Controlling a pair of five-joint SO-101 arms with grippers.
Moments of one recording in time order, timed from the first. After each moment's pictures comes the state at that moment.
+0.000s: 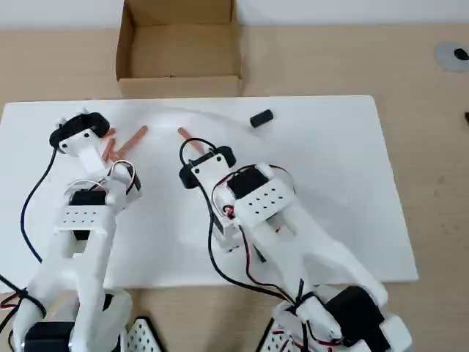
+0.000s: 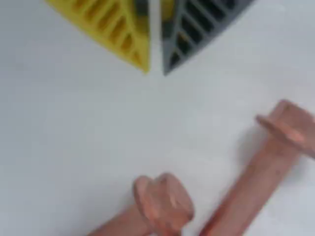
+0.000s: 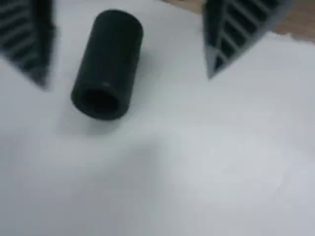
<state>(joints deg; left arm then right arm) -4.7 -28.9 61.9 31.1 12.1 -37.6 -16.8 39.9 81.4 -14.0</state>
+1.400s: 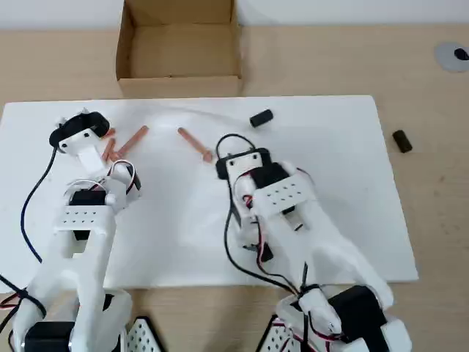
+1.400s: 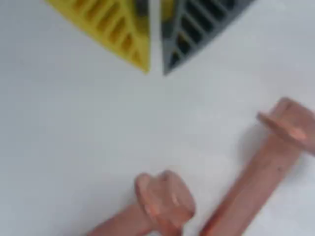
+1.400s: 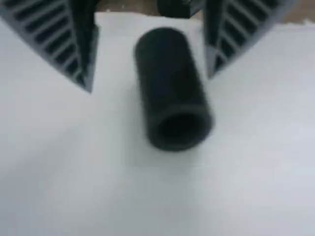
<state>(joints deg) -4.7 -28.9 61.9 30.7 12.1 -30.0 -16.7 43.8 82.8 -21.4</state>
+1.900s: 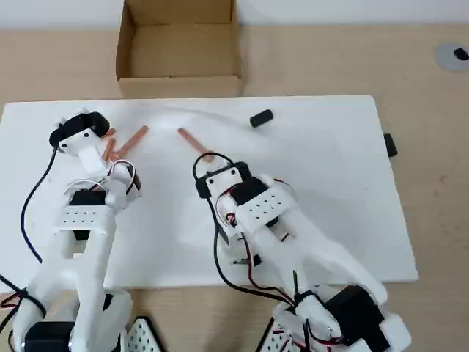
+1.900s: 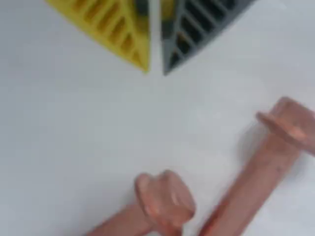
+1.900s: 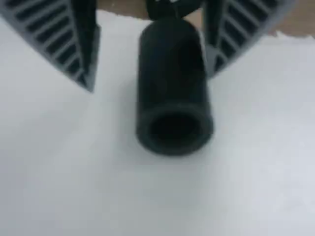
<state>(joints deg) -4.7 -28.9 61.9 30.7 12.1 -37.3 -16.4 47.5 80.1 -22.5</state>
